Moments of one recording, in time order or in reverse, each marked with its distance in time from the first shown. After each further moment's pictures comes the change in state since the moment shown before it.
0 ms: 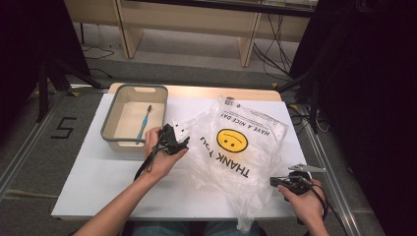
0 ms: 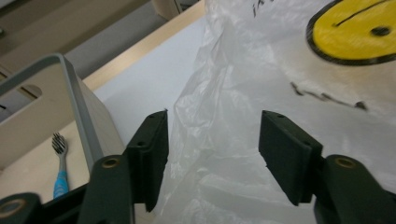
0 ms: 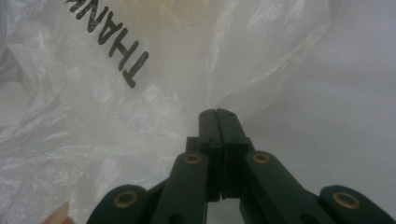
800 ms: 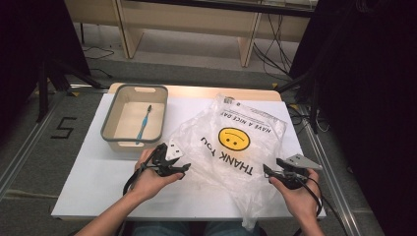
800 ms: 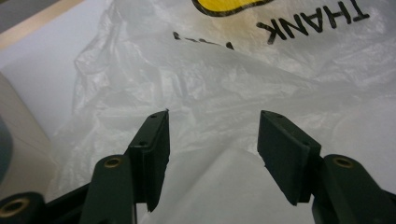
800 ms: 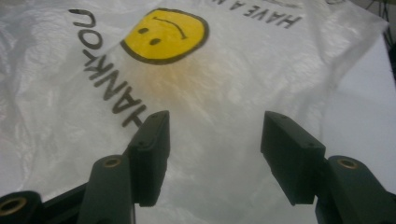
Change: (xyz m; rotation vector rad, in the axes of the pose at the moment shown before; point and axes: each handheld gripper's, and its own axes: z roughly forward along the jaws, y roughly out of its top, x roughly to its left) left arm -0.022 -0.030 -0.044 0.073 -0.306 -0.027; right arm 0.029 0.029 -0.007 -0.216 -0.154 -0.200
